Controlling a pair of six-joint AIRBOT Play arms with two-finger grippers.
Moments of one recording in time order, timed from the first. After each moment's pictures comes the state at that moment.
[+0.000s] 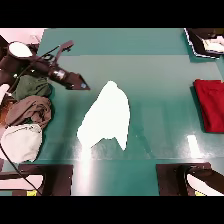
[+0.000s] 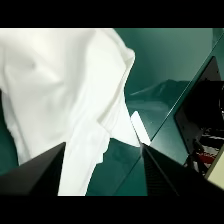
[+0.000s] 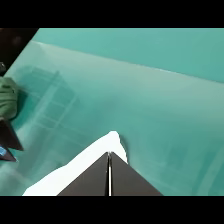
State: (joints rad) left arm -0.08 -1.46 1.44 0.70 -1.49 -1.17; right arm 0.14 -1.10 1.81 -1.13 1.26 1.54
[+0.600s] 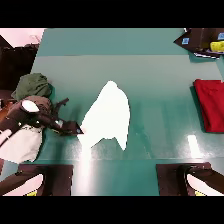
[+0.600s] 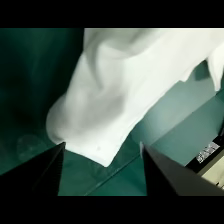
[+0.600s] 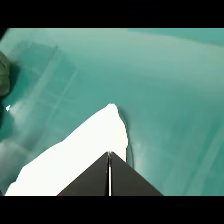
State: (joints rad) left arm -0.05 -1.16 0.59 0.80 -1.25 -1.17; right arm 0.14 -1.10 1.69 -1.13 1.28 1.54
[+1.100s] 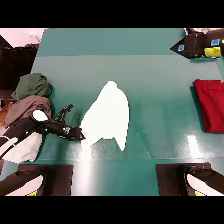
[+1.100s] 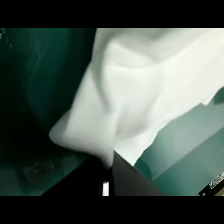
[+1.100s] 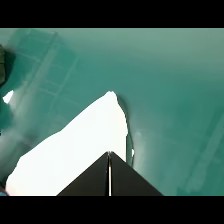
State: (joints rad) left arm -0.15 -1.15 0.51 0.79 -1.07 -1.22; right arm 0.14 -1.10 1.65 -1.13 1.29 1.54
